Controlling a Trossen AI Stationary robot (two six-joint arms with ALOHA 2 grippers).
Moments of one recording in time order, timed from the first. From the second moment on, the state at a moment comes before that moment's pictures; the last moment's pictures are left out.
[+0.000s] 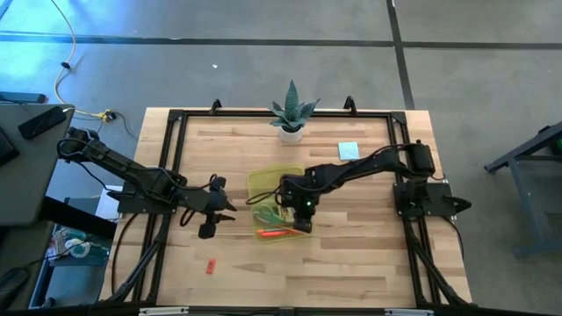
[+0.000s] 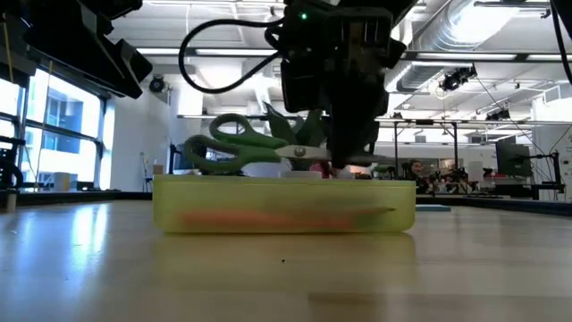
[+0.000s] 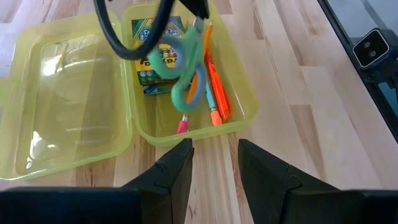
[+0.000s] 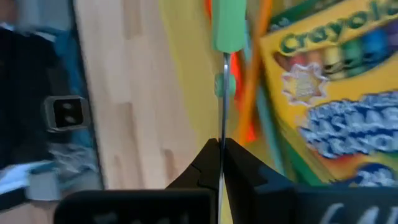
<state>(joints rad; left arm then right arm) -0.27 0.98 0.55 -0.30 -0.17 -0.25 0.05 1.94 1.31 -0.54 -0.58 0.36</state>
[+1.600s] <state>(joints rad) -0.27 0.98 0.55 -0.30 -0.17 -0.25 0.04 1.94 1.23 -0.52 -0.53 0.42</state>
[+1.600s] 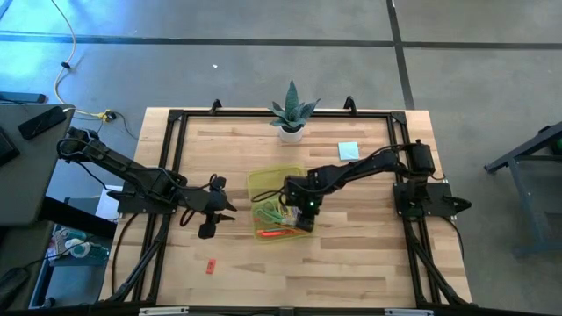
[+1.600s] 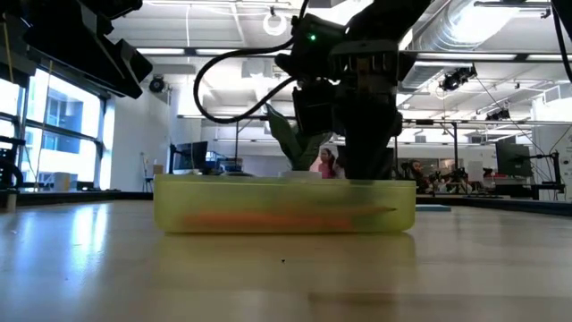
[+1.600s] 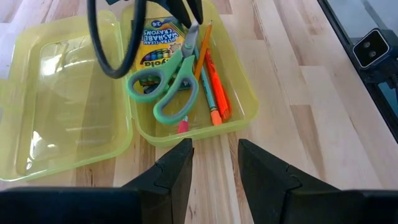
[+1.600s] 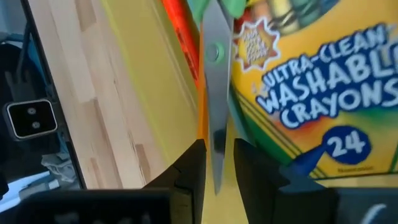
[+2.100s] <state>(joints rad) -0.27 0.98 0.55 -0.29 -0.17 -0.25 0.05 1.82 1.23 -0.36 -0.30 0.40</state>
